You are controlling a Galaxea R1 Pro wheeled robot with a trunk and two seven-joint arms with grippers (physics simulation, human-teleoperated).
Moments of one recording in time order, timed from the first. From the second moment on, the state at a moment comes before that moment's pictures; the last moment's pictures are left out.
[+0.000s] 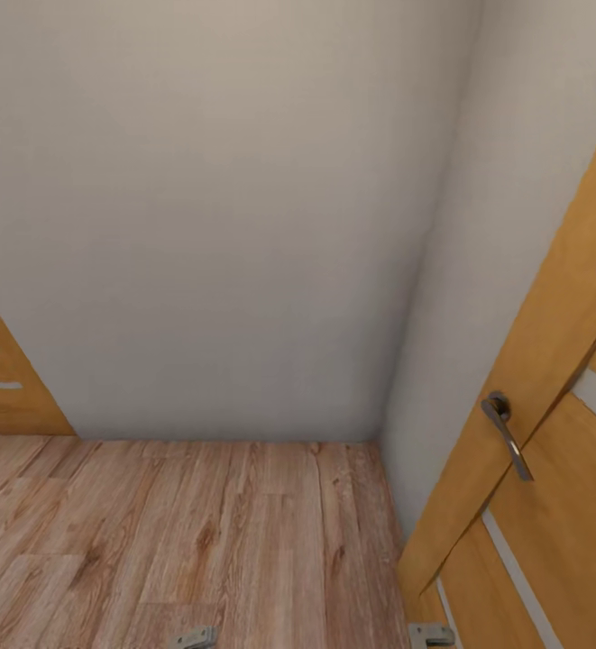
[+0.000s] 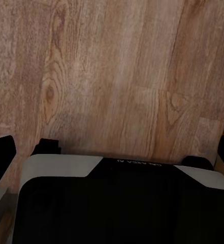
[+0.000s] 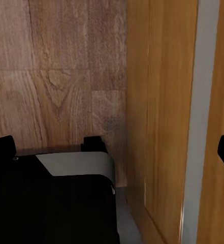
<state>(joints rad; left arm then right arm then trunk) -0.26 -0.08 0.21 -0.45 0.00 0.26 -0.10 -0.47 0.06 0.40 -0.08 -0.40 0.15 -0.27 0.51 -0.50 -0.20</state>
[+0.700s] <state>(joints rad) -0.26 -0.08 0.21 -0.46 0.00 0.26 -0.10 -0.47 0.06 0.40 -0.08 -0.40 0.15 -0.27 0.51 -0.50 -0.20</state>
